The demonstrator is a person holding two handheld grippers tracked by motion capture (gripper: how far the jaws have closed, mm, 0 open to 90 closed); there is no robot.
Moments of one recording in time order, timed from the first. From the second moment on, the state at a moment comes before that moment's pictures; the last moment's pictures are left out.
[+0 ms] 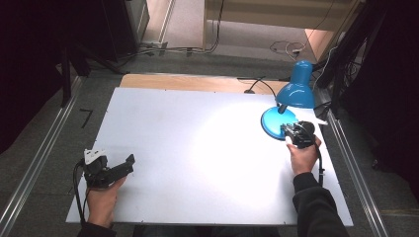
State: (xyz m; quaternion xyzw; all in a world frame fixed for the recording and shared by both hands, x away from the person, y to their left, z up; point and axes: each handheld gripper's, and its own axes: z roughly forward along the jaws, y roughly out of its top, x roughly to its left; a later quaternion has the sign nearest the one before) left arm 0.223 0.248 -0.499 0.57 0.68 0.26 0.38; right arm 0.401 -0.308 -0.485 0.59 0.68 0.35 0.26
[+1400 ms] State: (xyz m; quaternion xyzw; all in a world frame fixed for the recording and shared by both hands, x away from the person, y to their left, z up) left arm 0.223 0.248 -0.500 0.57 0.68 0.26 0.38; right arm 0.408 -0.305 -0.490 0.58 0.68 0.35 0.27
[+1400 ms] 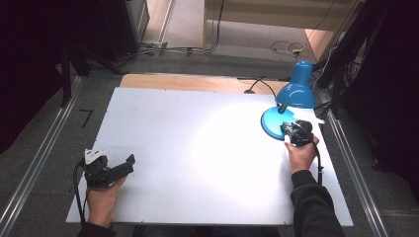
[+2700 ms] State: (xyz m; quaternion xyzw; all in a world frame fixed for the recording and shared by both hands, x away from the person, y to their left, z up) left arm 0.224 0.249 -0.500 0.57 0.68 0.25 0.38; right arm 0.413 -0.313 -0.474 0.59 0.66 0.39 0.26
